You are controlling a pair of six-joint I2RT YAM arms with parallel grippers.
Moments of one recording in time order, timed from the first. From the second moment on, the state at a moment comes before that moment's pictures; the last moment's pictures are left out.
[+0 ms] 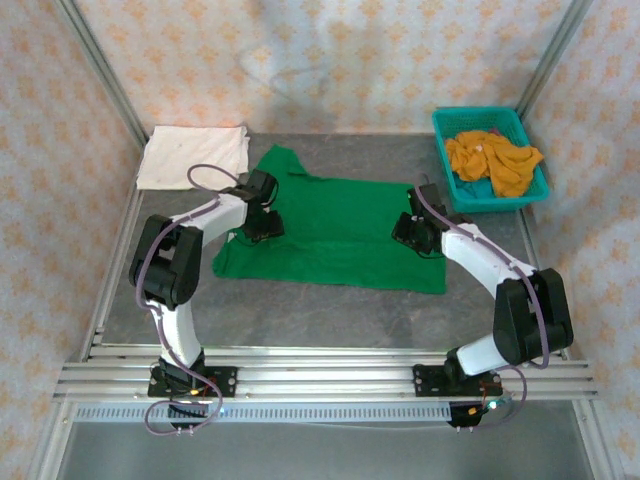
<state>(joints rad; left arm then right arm) -0.29 1.89 1.28 -0.63 0.05 -0.56 0.29 1.46 0.95 -0.51 -0.02 0.71</state>
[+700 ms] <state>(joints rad) -0.32 1.94 1.29 -0.61 0.01 -0.58 0.29 1.47 0.95 -0.51 -0.02 0.71</state>
